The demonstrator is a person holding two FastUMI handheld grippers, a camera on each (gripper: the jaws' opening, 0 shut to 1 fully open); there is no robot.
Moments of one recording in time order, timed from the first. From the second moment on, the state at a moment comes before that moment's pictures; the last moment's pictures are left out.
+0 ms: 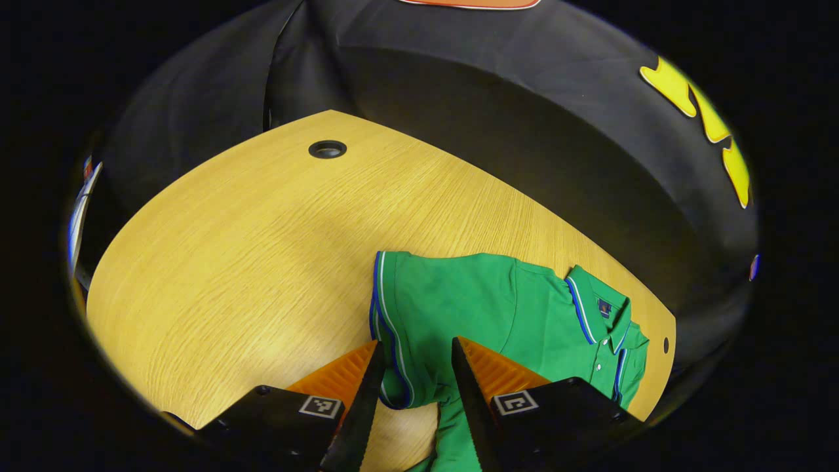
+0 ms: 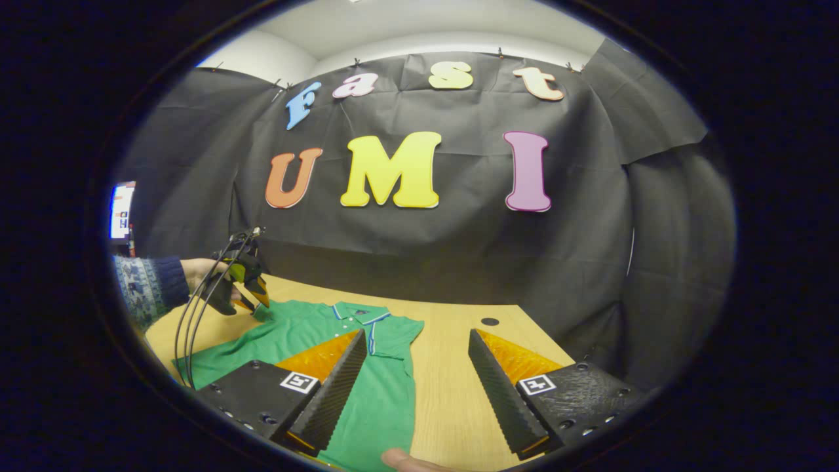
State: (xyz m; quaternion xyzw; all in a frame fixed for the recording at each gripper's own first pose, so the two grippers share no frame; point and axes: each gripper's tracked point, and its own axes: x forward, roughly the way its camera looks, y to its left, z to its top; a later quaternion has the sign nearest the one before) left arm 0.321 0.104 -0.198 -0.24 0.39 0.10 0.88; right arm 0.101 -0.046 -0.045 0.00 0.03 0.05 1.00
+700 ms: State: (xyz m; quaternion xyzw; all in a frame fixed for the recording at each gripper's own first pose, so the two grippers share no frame) left arm 0.334 0.100 -0.170 -0.07 0.38 0.12 0.91; right arm 0.115 -0.057 -0.059 0.01 0.03 0.04 1.00
